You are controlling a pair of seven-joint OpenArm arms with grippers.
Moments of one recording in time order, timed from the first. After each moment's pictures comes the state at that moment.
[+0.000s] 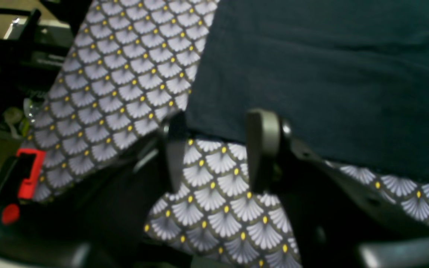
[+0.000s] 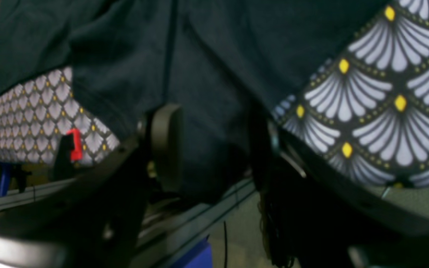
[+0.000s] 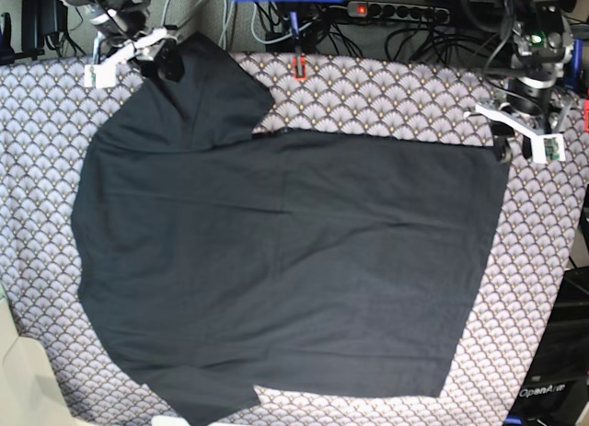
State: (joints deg) left arm 30.3 -11.3 -23.0 114.3 -15.4 -6.0 31.7; right arm -40.7 6.2 16.7 99.6 41.1 24.5 -29.7
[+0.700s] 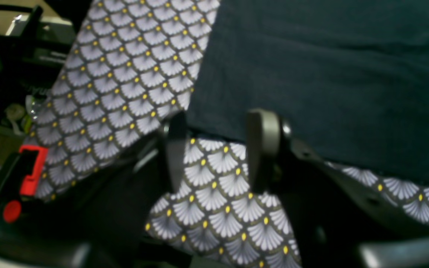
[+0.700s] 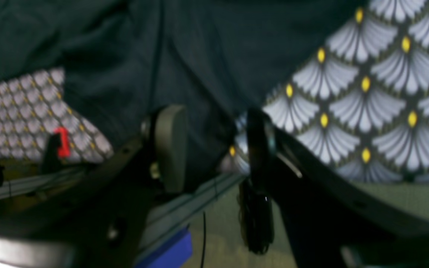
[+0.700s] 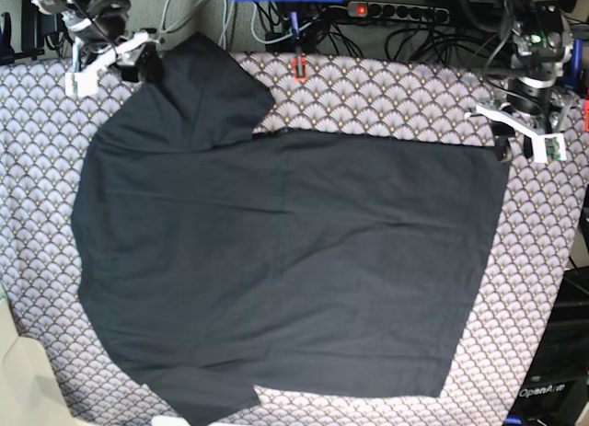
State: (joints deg) left arm 30.3 -11.1 -23.1 114.3 -15.4 -6.0 31.7; right arm -40.8 6.2 23.3 105.5 40.7 24.4 -38.8
